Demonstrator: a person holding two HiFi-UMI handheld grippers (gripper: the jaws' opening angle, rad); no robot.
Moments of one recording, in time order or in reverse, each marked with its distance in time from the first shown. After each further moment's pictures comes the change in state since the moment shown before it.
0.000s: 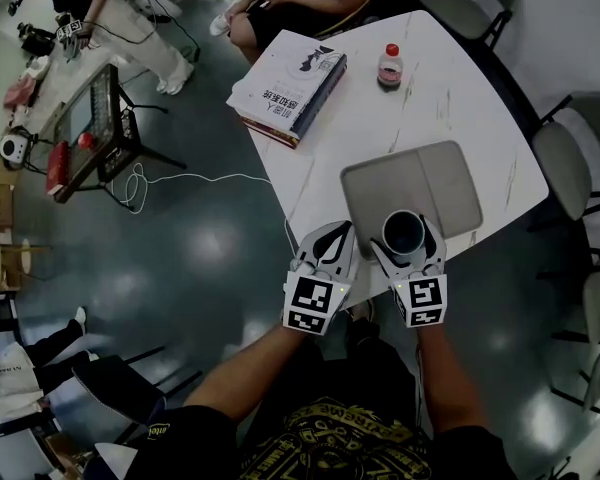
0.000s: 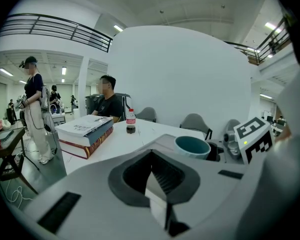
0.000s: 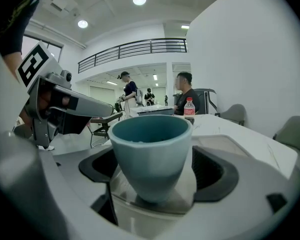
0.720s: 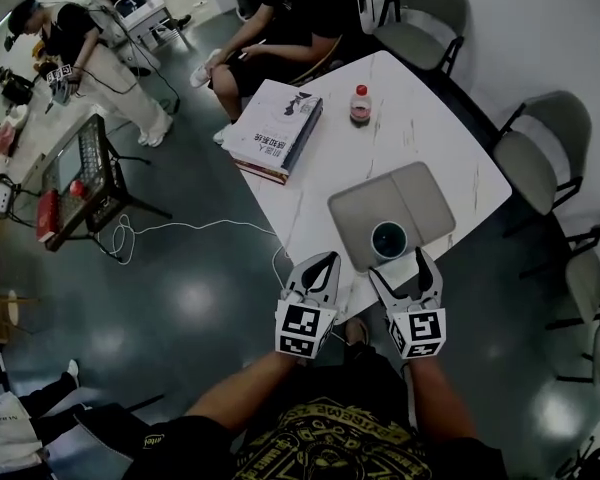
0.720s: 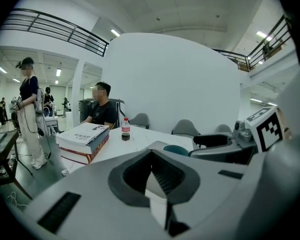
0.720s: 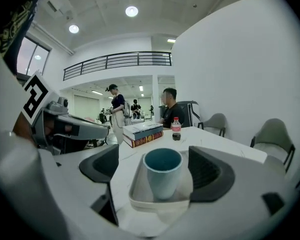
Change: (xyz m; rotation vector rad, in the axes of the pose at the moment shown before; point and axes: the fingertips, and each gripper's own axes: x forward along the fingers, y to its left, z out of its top) left arm -0.054 -0.007 0.019 0.015 -0.052 -0.087; right arm -0.081 0.021 0.059 0.072 -0.121 -0.181
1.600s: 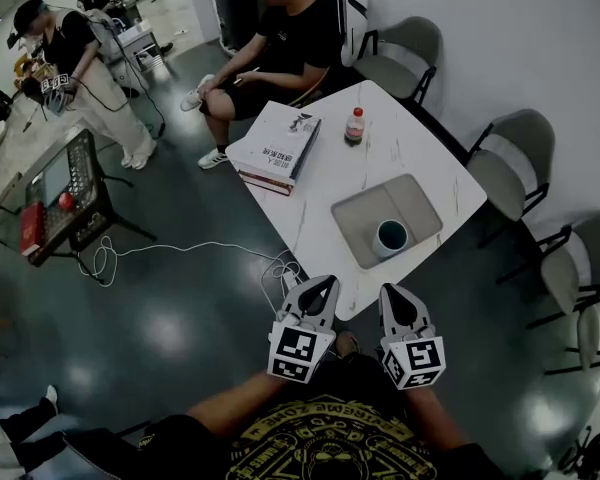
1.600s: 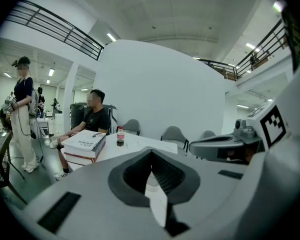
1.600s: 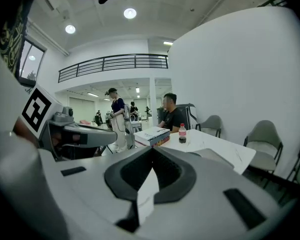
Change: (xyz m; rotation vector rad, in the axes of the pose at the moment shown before) left arm -0.111 -0.008 0.030 0.012 -0.063 -0.133; right arm -0.080 0.104 0.049 0.045 -0.012 -0.065
